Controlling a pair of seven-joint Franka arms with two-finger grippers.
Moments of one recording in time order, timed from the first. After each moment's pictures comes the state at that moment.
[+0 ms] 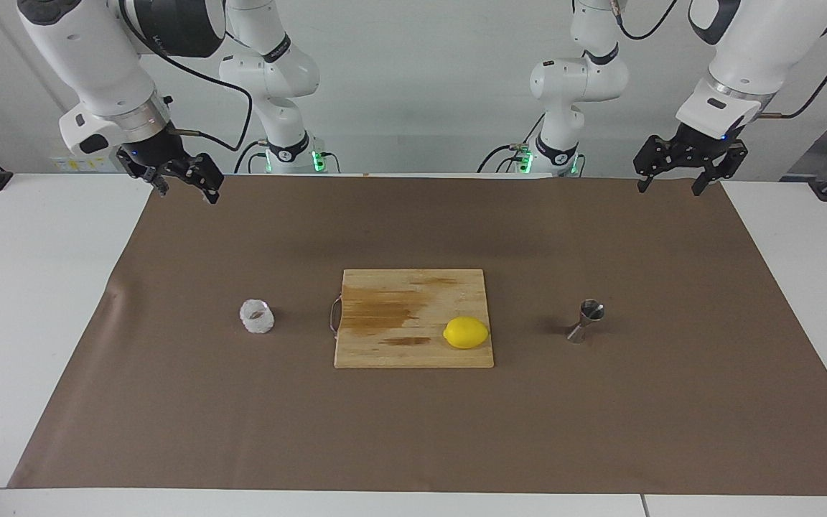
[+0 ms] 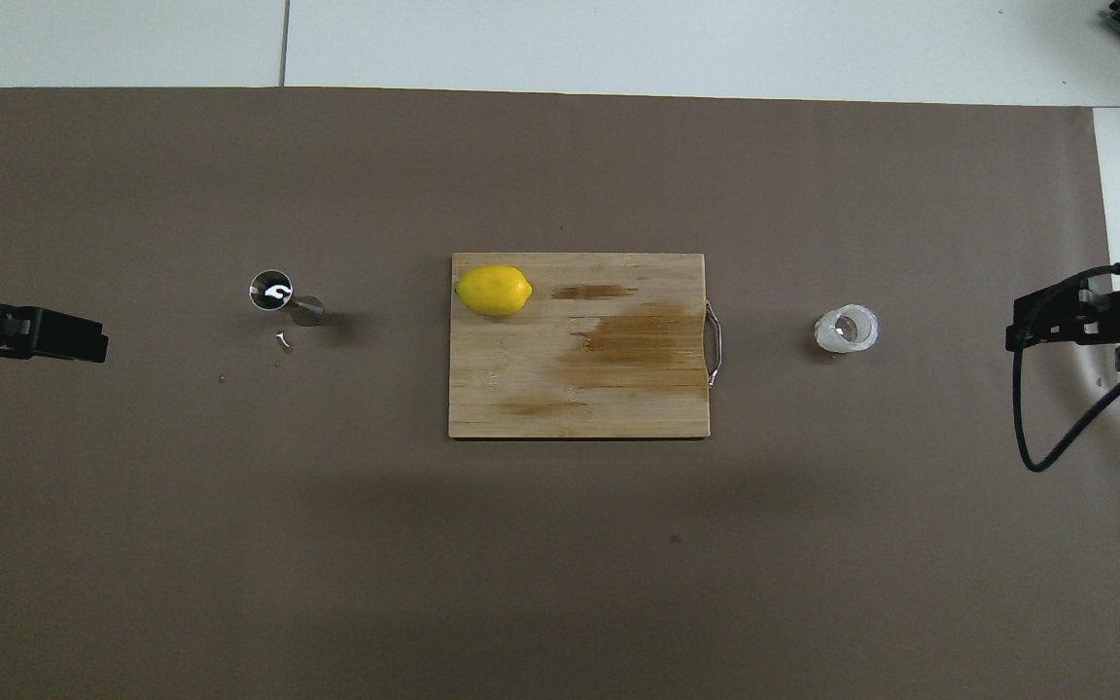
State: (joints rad) left arm -0.03 -0.10 -0.05 -1.68 0.00 1.59 0.05; right arm 0.01 -0.01 -0.05 -1.61 0.00 1.51 0.17
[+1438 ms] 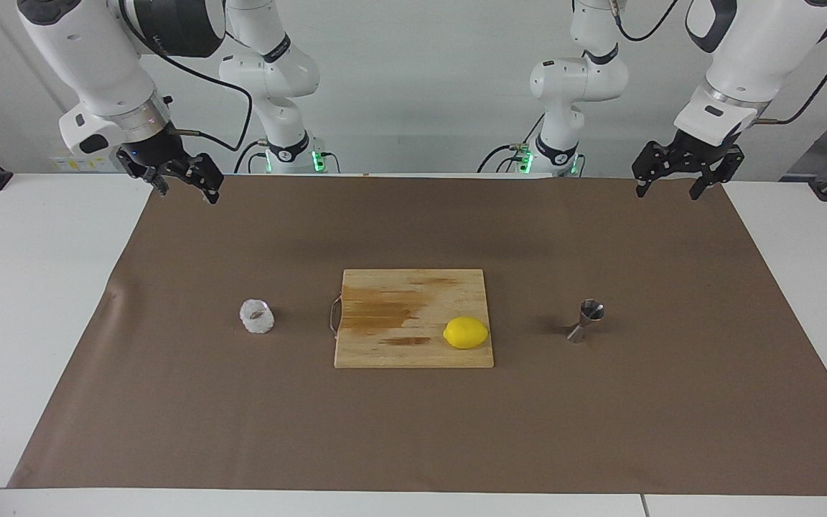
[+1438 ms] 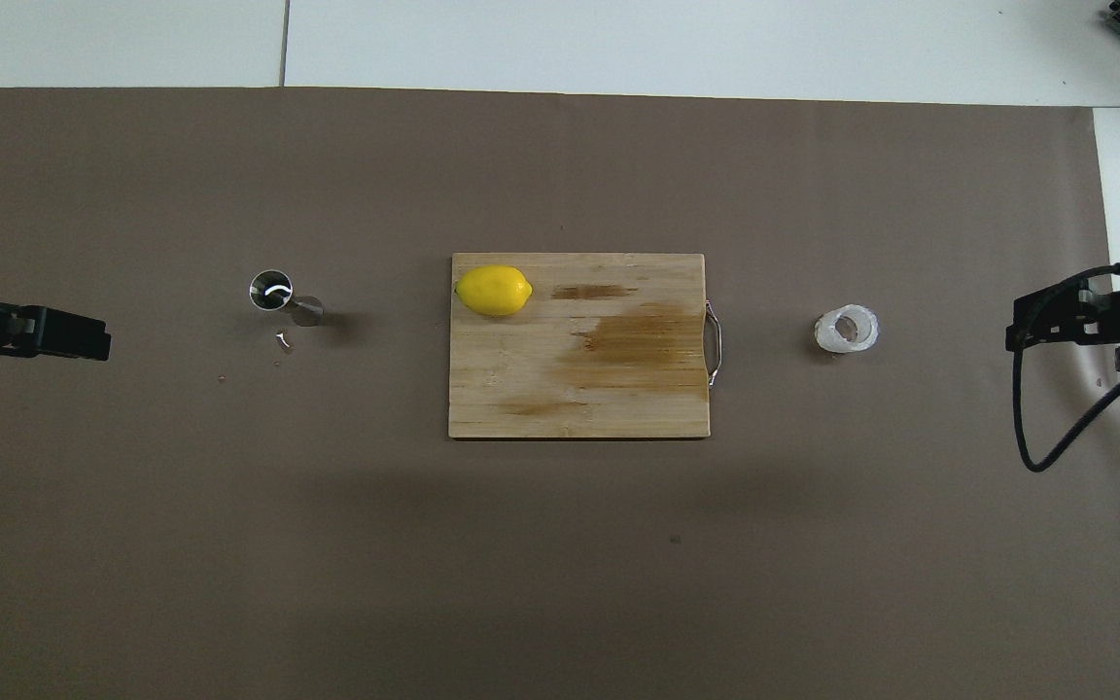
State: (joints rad) left arm -0.03 -0.11 -0.05 -1.72 -0.01 1.62 0.04; right arm 0.01 -0.01 -0.05 -1.61 0.00 1.51 0.17
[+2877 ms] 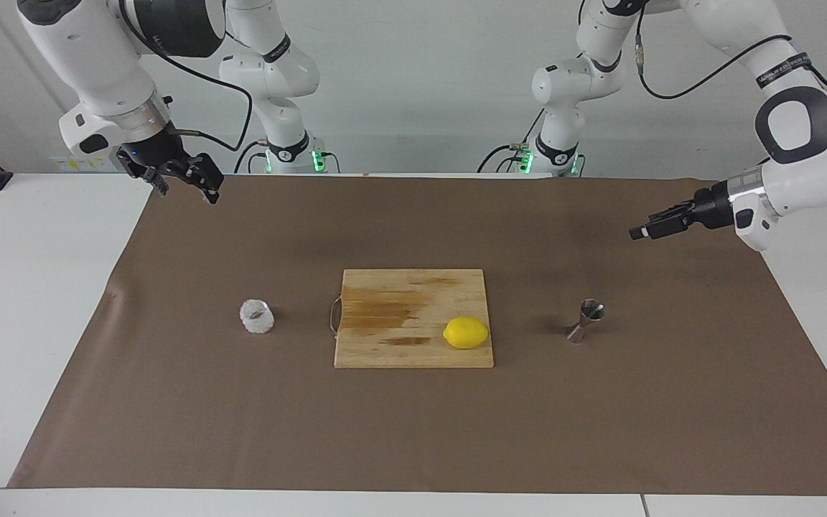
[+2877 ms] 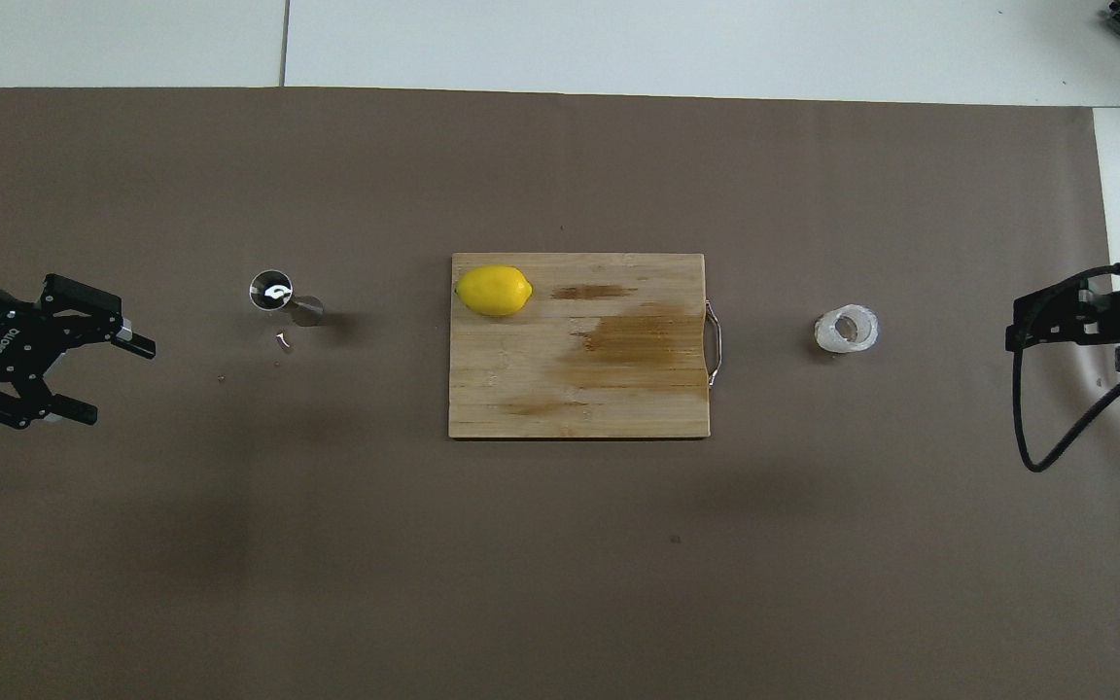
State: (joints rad) left arm 0.23 0.18 -0.03 -1.71 -0.52 1.39 -0.40; right arm 0.01 -0.01 -0.05 -1.61 0.00 1.51 0.17
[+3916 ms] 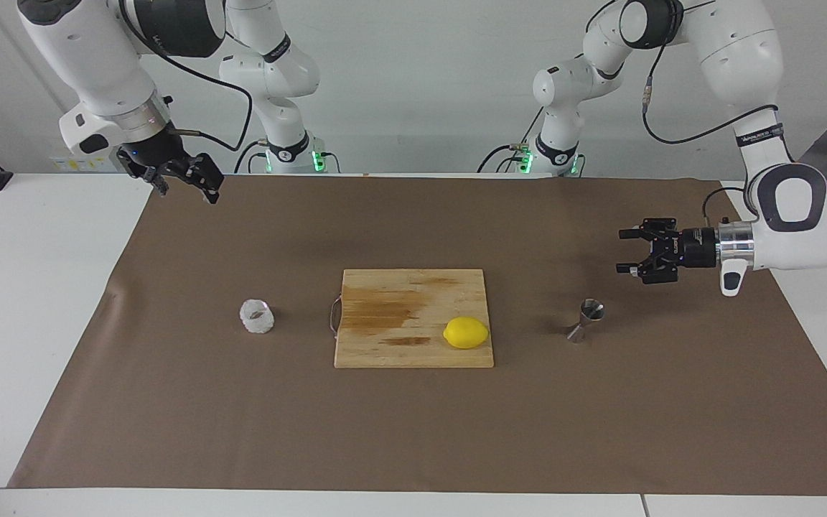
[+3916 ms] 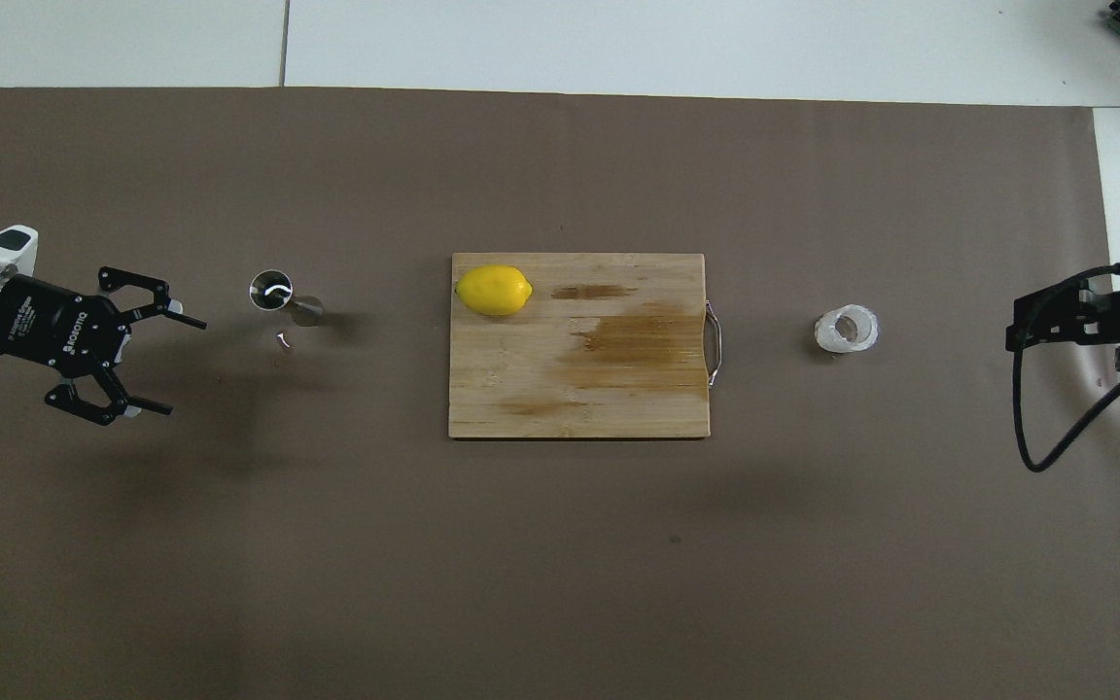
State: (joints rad) left arm 0.30 0.39 -0.04 -1.71 -0.83 1.34 -0.75; right arm 0.01 -0.01 -0.05 -1.61 0.00 1.51 0.17
